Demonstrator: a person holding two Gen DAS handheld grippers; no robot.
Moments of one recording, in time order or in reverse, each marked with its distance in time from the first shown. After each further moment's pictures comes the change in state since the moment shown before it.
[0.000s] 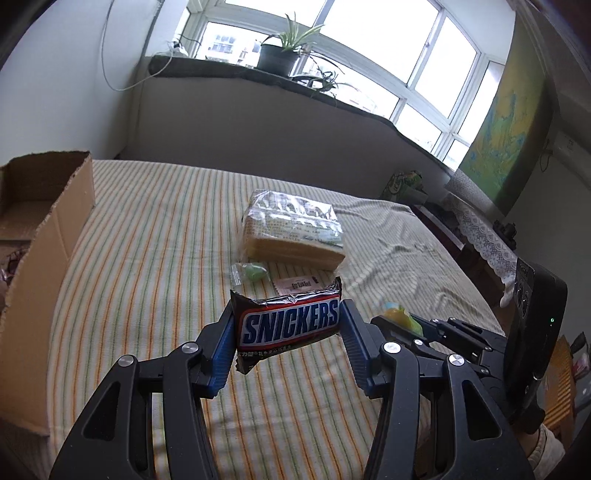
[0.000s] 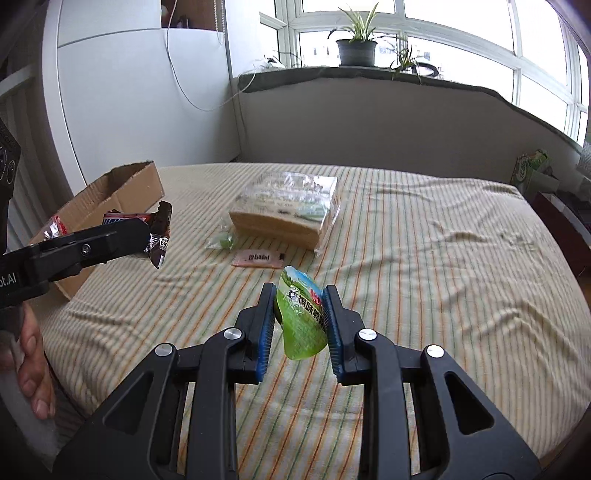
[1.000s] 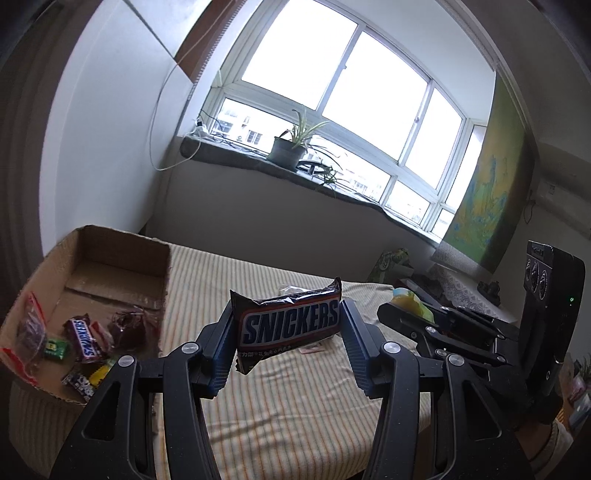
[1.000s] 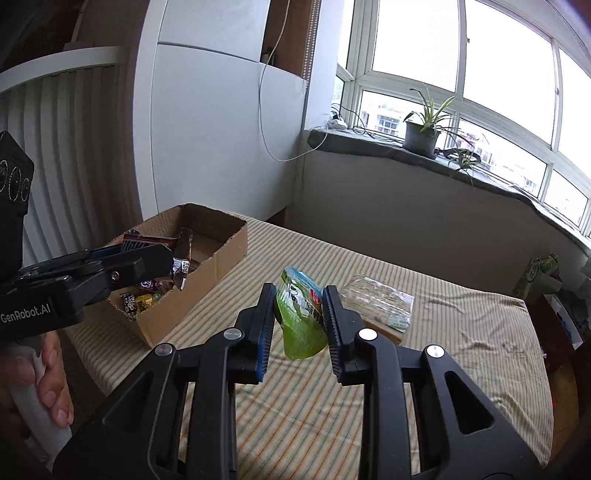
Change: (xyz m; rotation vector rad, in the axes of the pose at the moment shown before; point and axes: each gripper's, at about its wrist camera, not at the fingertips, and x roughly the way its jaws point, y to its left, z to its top) left arm -0.123 0.050 0.011 -0.060 -0.284 -0.012; right arm -0.044 0.148 0.065 -0.251 -0.125 0.047
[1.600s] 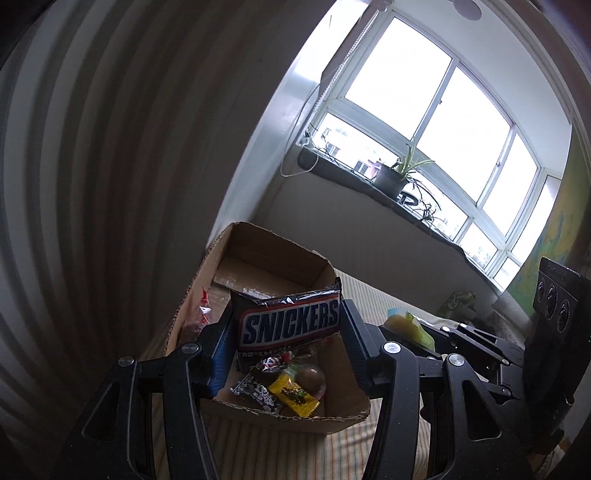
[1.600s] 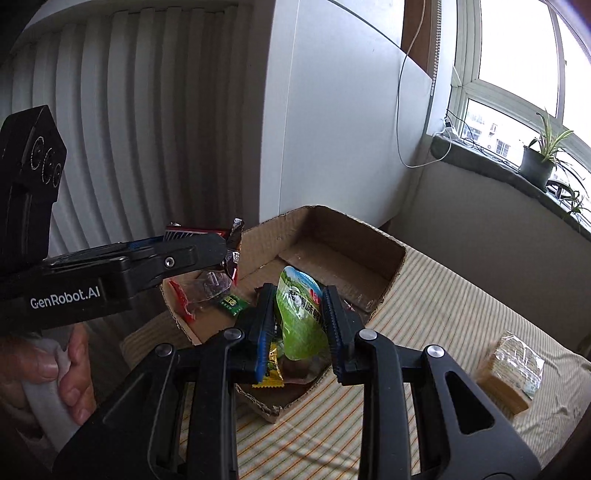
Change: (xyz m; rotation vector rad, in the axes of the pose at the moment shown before) left arm -0.061 0.126 0.005 -0.190 -0.059 0.251; right arm 0.079 0.139 0.031 -0.163 0.026 0.286
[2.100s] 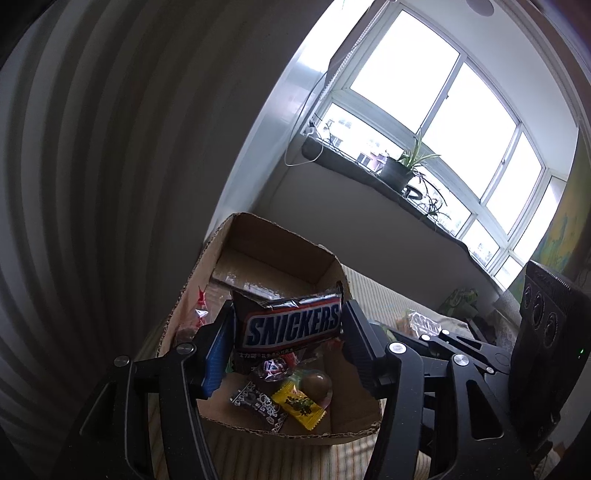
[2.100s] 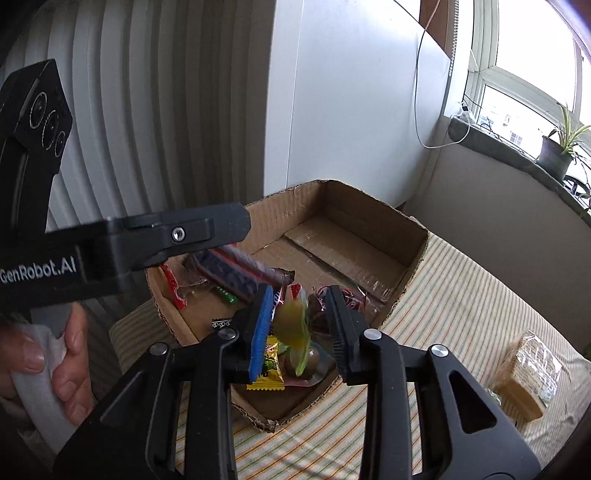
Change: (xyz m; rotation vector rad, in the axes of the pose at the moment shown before) left arm 0.022 0.007 0.003 -0.027 0.044 -0.002; right arm 0.039 -0.006 -0.009 -0.024 0.079 0.039
